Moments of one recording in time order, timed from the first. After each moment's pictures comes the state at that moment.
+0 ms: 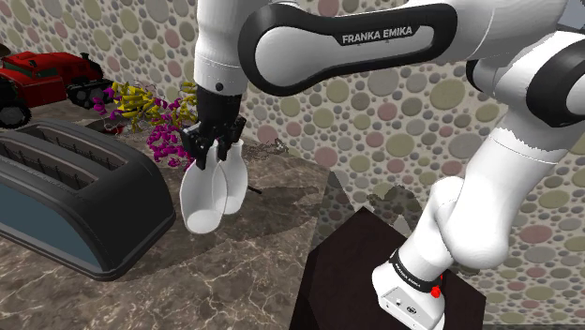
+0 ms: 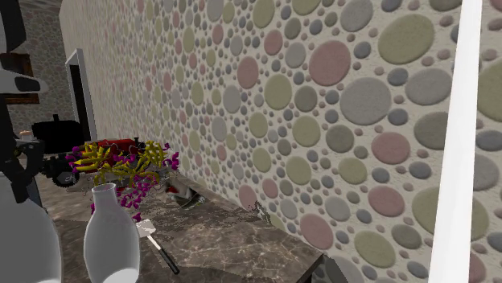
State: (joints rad) arm 0.46 0.06 0.26 -1.86 -0.06 1.98 0.61
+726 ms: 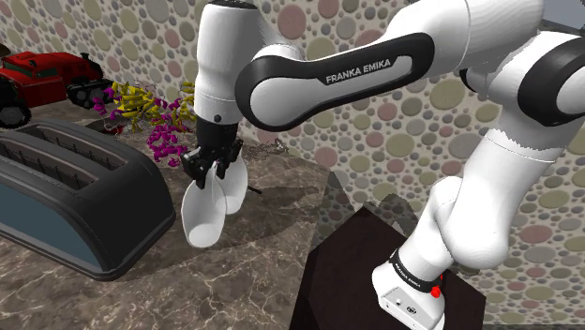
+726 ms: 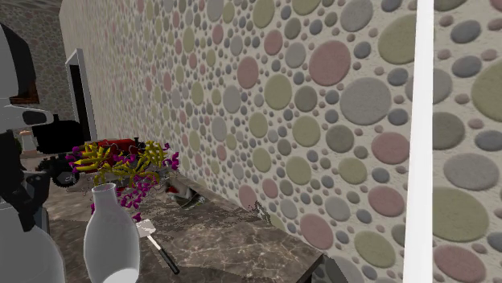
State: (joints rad) arm 0.47 0.09 0.26 -1.96 -0.07 2.11 0.62
